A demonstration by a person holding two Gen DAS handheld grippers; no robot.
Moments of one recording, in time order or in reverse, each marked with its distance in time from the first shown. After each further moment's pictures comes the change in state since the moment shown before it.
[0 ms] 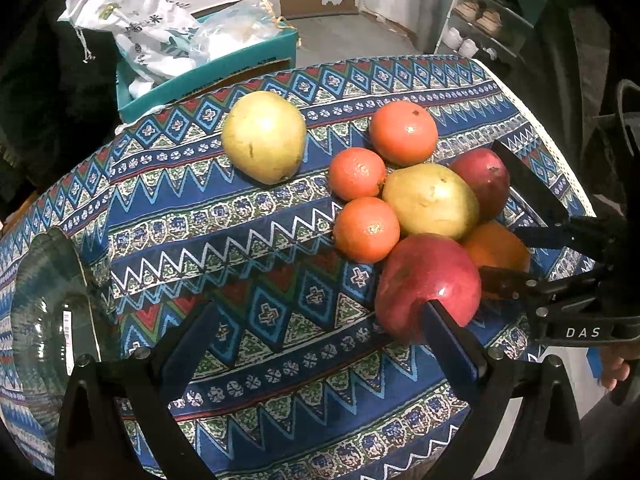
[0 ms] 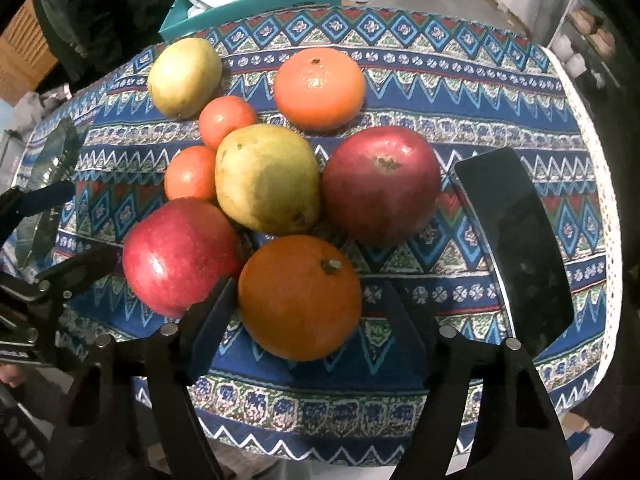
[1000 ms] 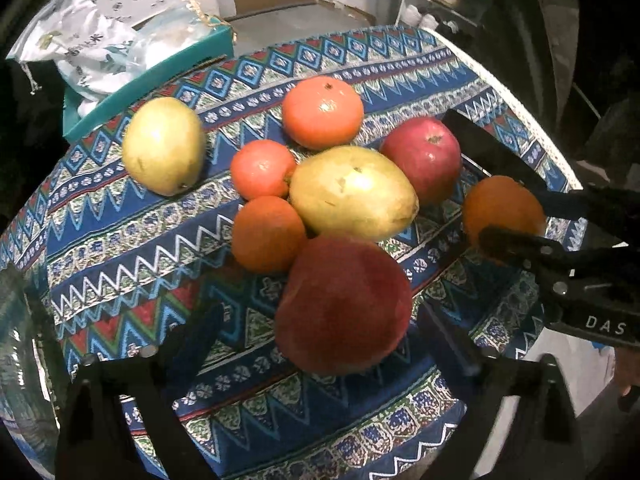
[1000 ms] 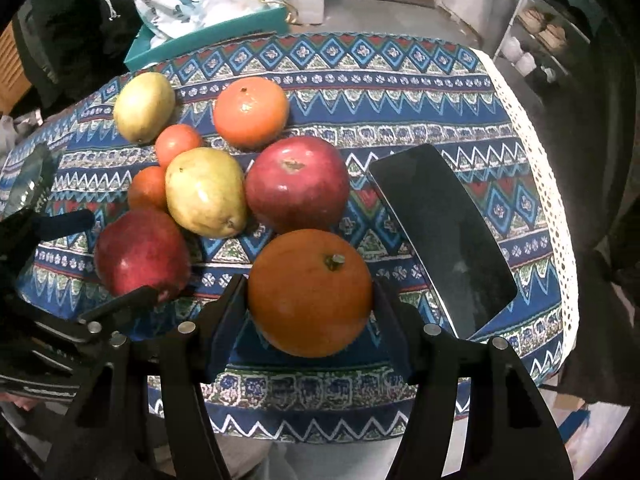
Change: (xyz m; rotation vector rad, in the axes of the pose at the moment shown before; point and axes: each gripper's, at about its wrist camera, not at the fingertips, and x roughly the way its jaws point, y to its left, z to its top) left arm 0.028 -0.060 0.005 0.111 0.036 -0.056; right arm -0.031 -0.027 -0.018 0.069 -0.093 -0.140
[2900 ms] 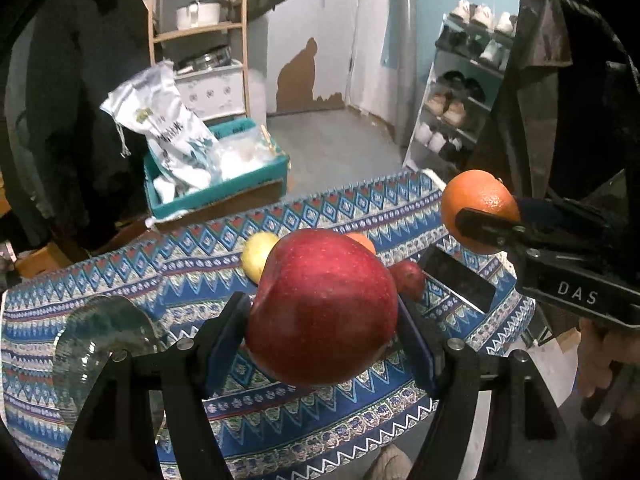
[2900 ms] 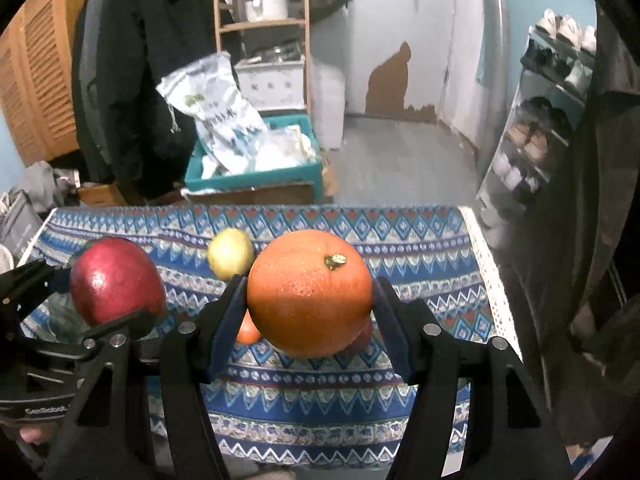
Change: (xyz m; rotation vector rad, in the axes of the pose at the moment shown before) left arm -0.178 0.041 -0.009 -0.113 -0.393 0.036; right arm -0.153 0.059 0.037 -0.069 -0.423 0.014
